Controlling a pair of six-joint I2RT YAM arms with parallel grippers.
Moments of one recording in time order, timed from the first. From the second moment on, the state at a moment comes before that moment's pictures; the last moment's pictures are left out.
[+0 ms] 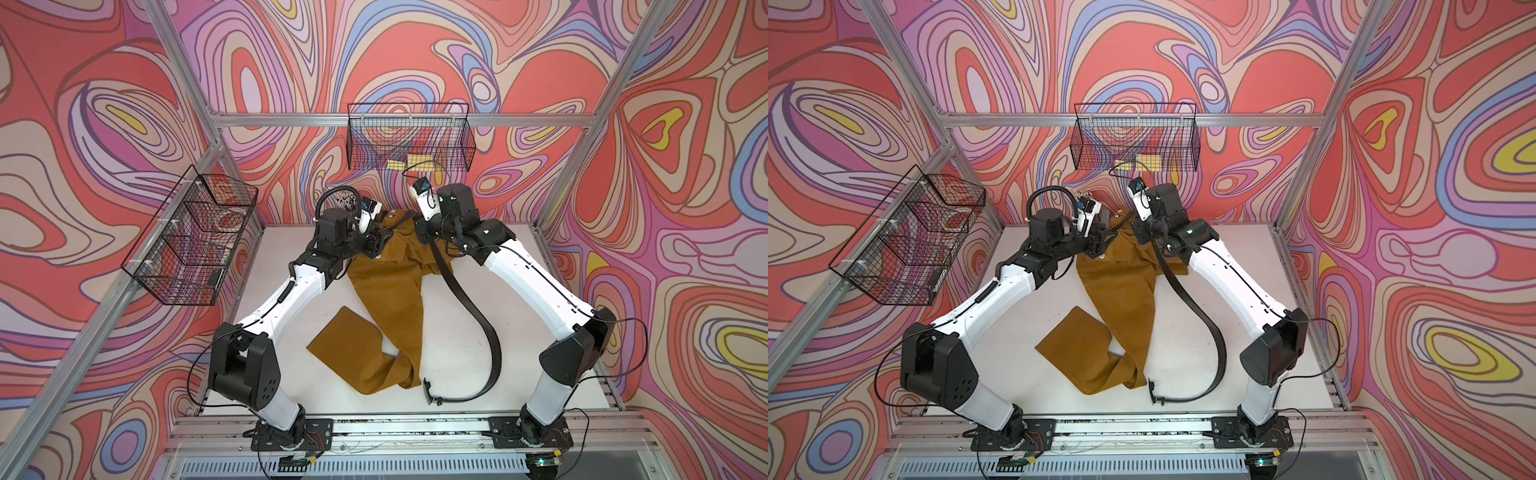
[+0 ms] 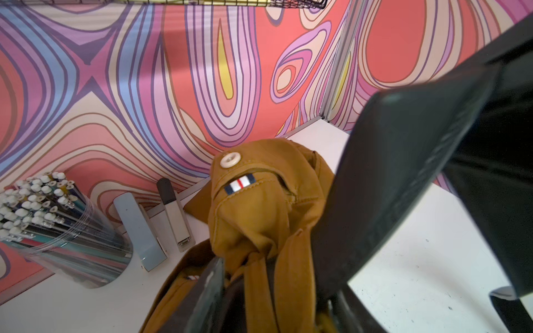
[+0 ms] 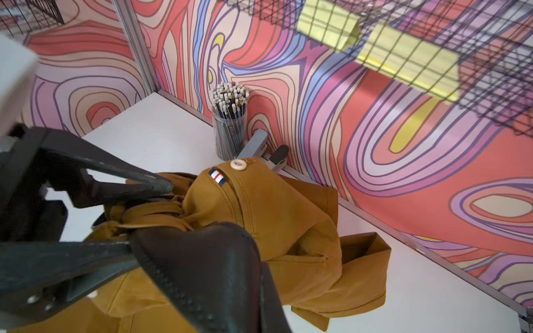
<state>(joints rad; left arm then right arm) -0.33 1.60 1.34 -0.09 0.37 0.03 0.53 1.77 1.99 -0.67 0.06 -0.10</state>
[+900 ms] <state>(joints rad) -0.13 1.60 1.25 -0.44 0.09 0.05 0.25 1.72 2.09 -0.53 -0.26 -0.21</state>
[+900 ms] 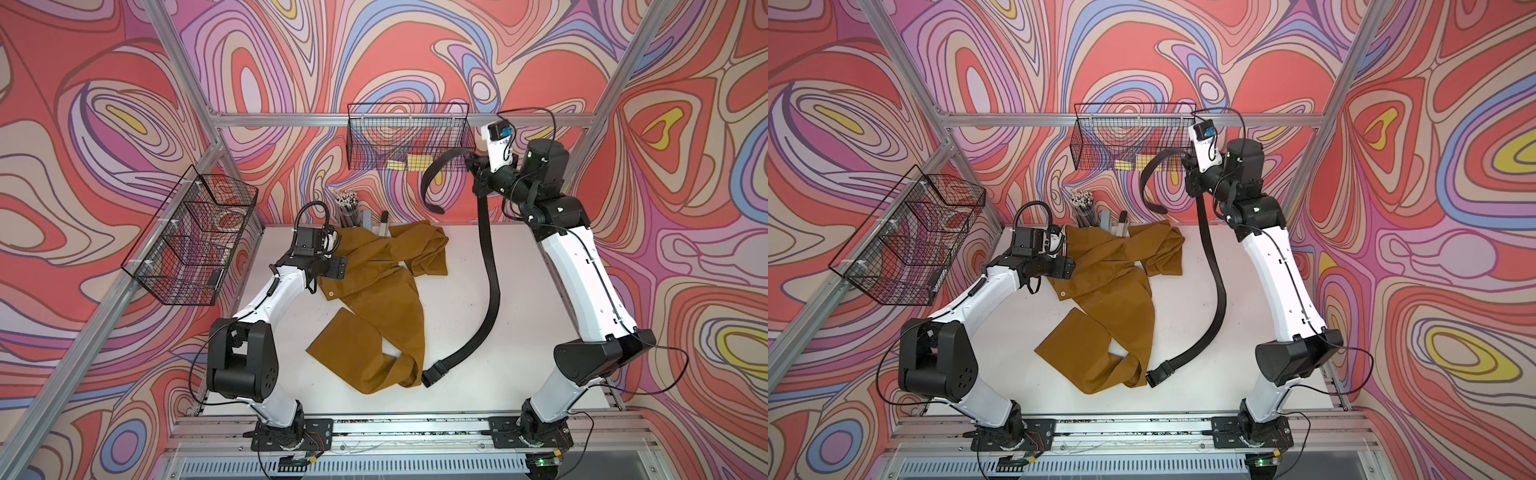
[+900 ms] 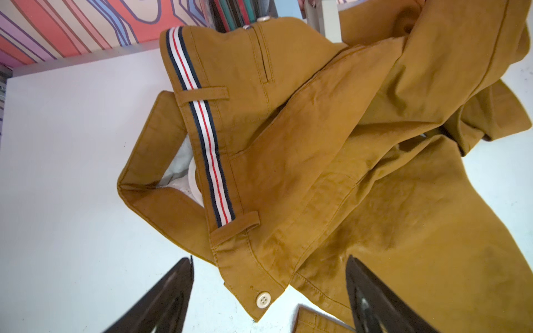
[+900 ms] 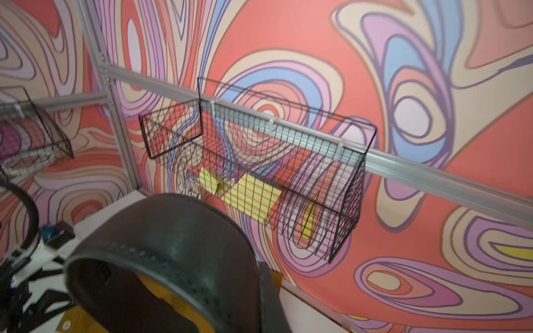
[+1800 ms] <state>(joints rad) -0.08 1.30 1.00 -0.23 0.01 -0.02 0.18 1.45 1.15 -0.29 0.11 0.18</state>
